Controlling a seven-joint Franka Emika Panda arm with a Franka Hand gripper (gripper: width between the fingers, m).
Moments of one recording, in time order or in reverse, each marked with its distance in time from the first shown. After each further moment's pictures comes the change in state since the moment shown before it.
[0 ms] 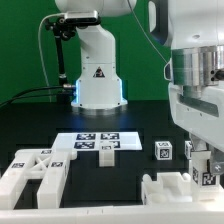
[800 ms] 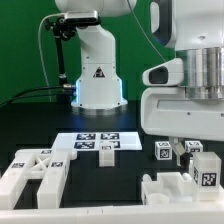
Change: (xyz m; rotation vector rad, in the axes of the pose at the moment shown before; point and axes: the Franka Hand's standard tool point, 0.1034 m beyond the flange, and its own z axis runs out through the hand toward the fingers) arm -0.002 -0.002 0.002 -0.005 0.012 -0.889
